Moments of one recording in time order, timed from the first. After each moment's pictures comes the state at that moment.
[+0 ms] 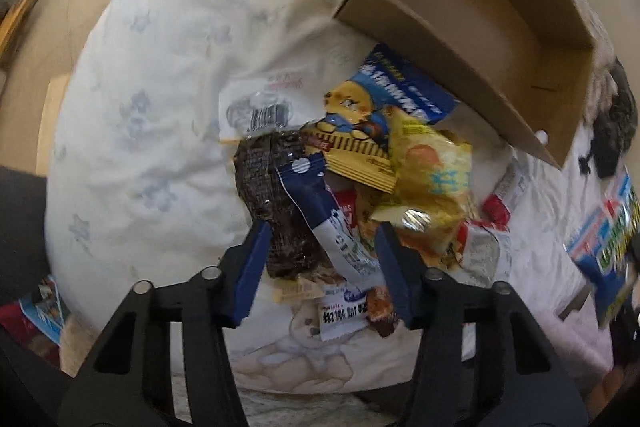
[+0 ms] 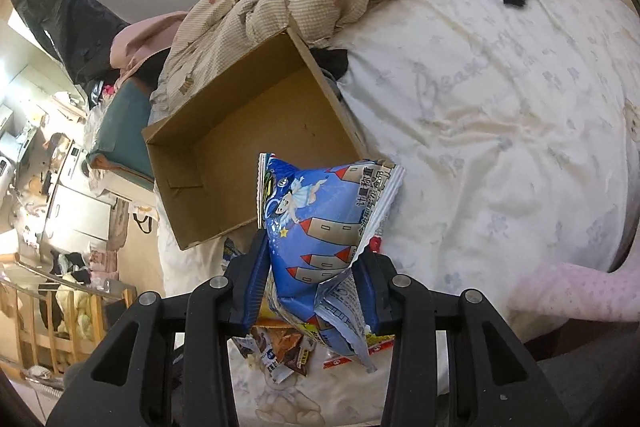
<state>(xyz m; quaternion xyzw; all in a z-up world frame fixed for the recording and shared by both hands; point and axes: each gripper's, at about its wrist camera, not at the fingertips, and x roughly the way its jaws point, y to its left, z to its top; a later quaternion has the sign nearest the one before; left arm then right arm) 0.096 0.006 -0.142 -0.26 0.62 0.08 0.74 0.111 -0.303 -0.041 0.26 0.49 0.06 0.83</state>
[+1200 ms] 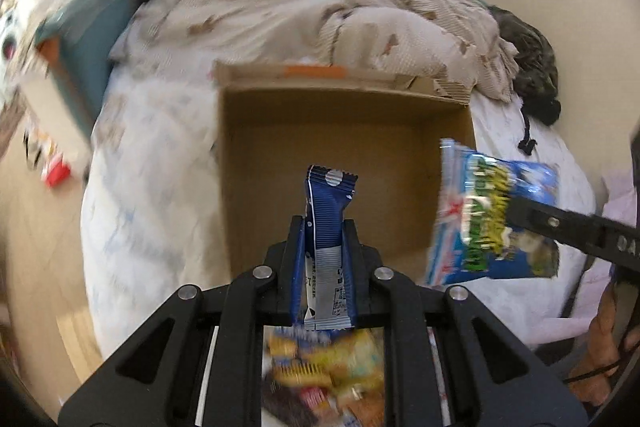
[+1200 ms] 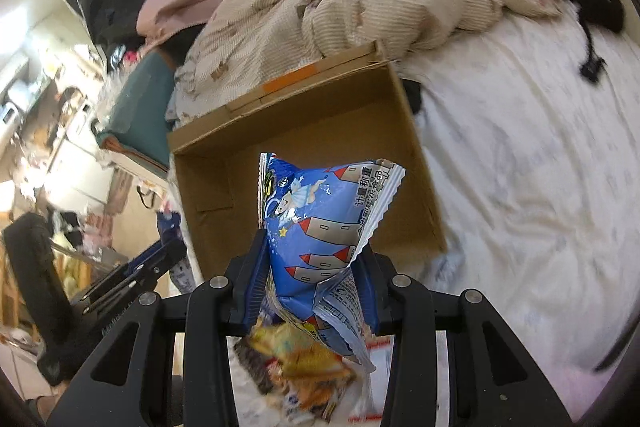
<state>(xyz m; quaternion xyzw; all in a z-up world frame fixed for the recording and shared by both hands) 0.230 -0.025 -0.021 -0.04 0.46 -0.10 0.88 0.221 -0.239 -0.022 0.18 0.50 0.12 0.84</state>
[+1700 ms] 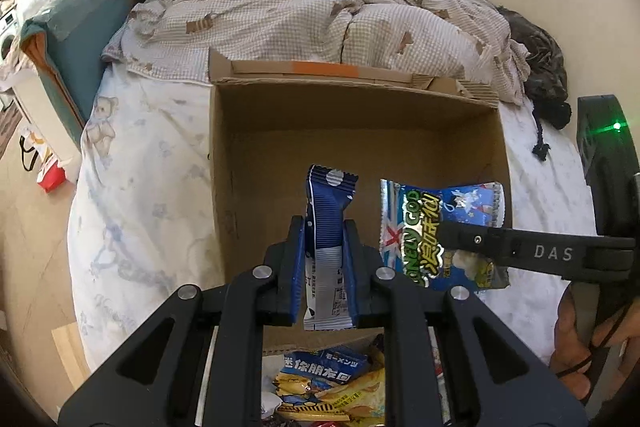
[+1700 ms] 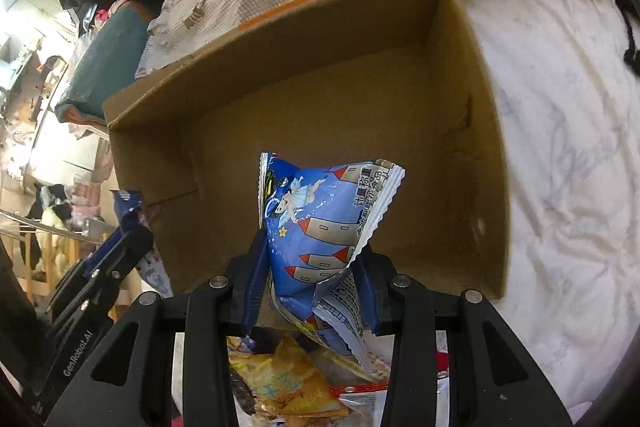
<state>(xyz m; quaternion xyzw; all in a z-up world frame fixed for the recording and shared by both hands) 0.254 -0.014 -0.048 -0.06 0.46 -0.09 0.88 0.281 -0.213 -0.096 0.17 0.58 0.14 0.79</state>
